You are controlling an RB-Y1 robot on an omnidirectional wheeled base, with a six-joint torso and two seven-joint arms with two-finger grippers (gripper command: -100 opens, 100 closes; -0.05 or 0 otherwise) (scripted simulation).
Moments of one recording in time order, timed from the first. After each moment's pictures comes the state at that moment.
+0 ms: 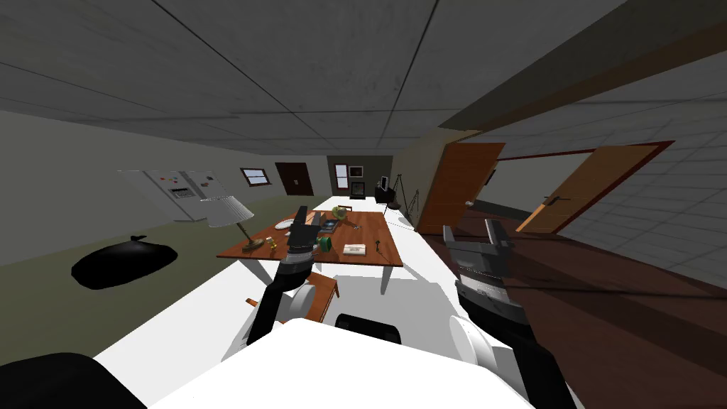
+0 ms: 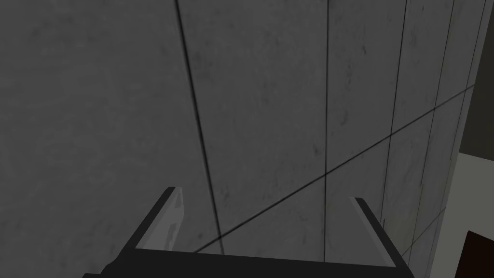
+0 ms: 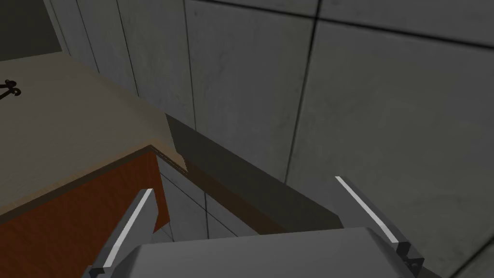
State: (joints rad) left arm 0.49 0.02 -0.06 -2.37 0.00 -0.51 -0.11; right arm 0.51 0.00 -0.03 -2.38 -0.02 -0.44 -0.17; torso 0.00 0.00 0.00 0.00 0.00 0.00
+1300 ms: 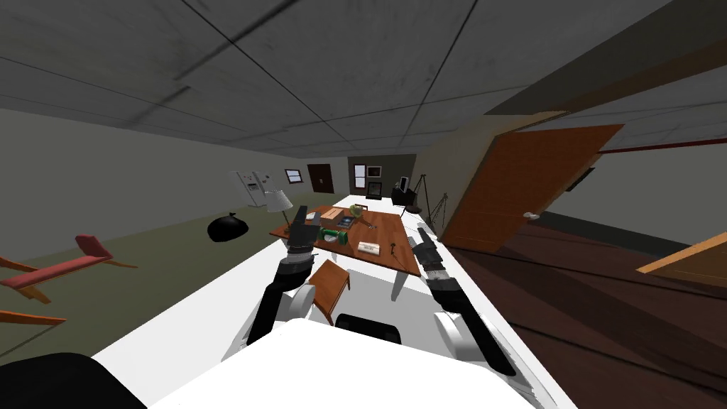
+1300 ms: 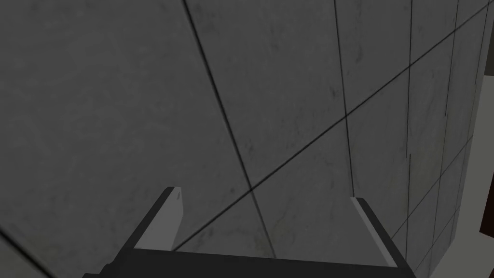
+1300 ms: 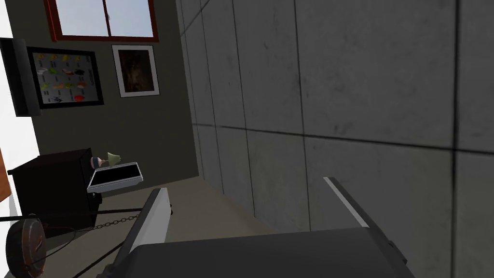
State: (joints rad) left arm 0.49 0.02 -0.06 -2.37 0.00 -0.51 -0.11; right arm 0.38 -0.29 0.15 -2.12 -0.02 -0.28 -0.16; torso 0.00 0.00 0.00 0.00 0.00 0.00
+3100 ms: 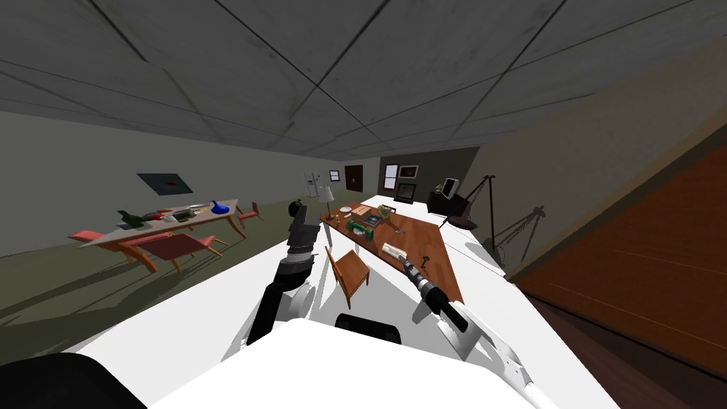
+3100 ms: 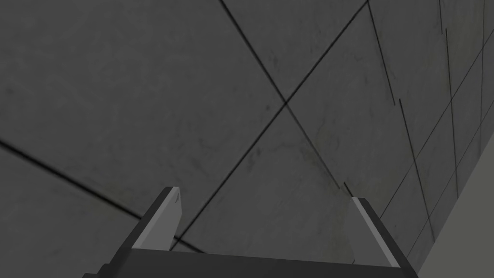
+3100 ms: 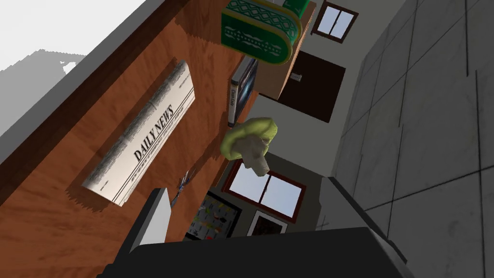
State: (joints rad) left arm 0.49 0.02 -0.06 -2.37 0.00 -0.51 -0.11; right arm 0.13 -0.65 0.46 -1.62 -0.02 -0.02 -0.14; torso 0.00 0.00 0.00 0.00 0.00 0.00
